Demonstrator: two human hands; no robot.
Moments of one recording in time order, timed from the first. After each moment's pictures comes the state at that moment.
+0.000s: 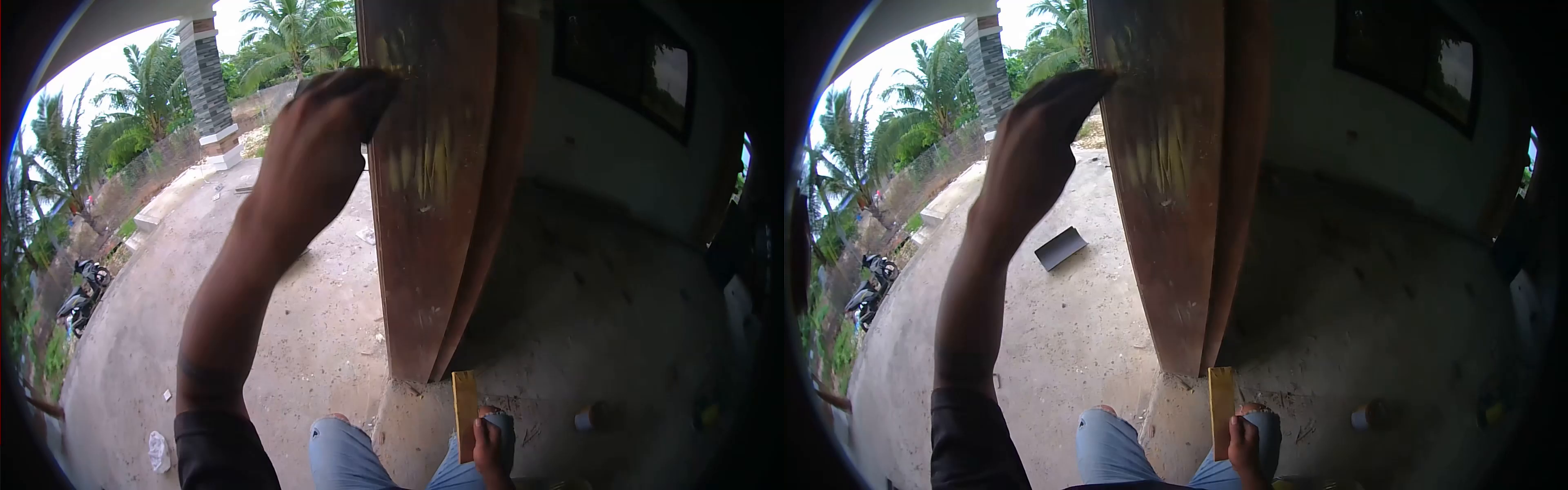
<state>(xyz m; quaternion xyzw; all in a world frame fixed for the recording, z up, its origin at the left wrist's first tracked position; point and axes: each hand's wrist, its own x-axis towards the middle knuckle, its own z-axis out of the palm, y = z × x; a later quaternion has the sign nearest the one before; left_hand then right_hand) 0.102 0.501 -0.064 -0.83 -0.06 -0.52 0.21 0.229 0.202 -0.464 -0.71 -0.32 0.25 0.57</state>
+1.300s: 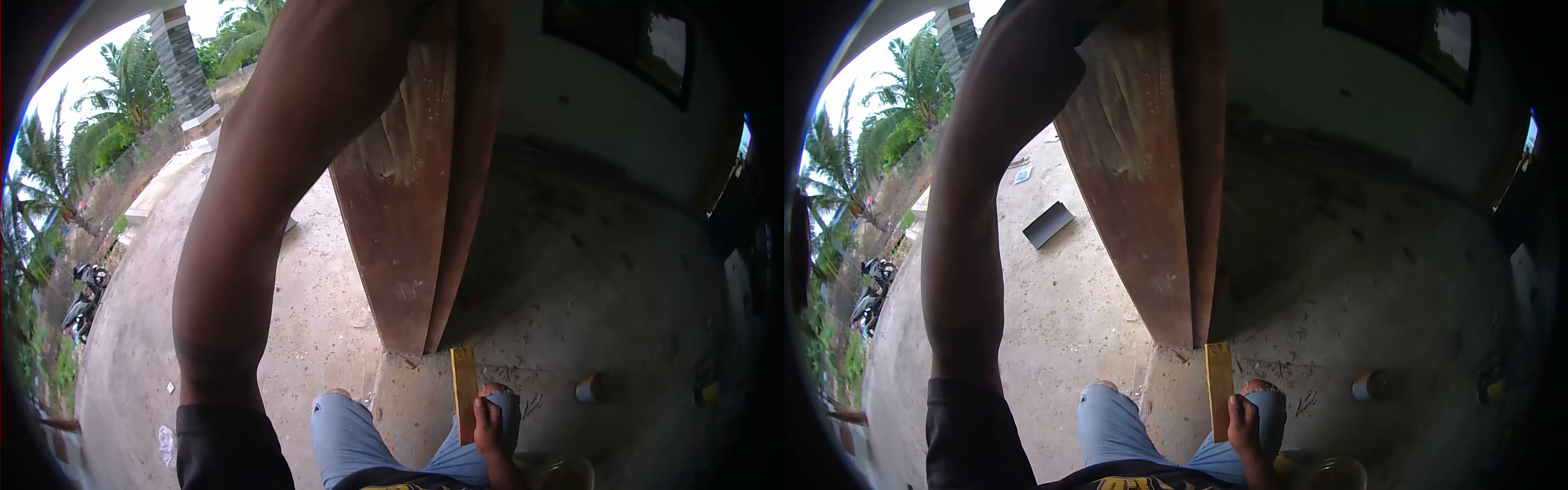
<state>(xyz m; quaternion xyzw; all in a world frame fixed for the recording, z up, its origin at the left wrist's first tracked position) 0.164 0.463 -0.050 -0.86 -0.10 -0.47 0.17 0.245 0.203 -0.472 -0.70 -0.30 0.26 0.59</state>
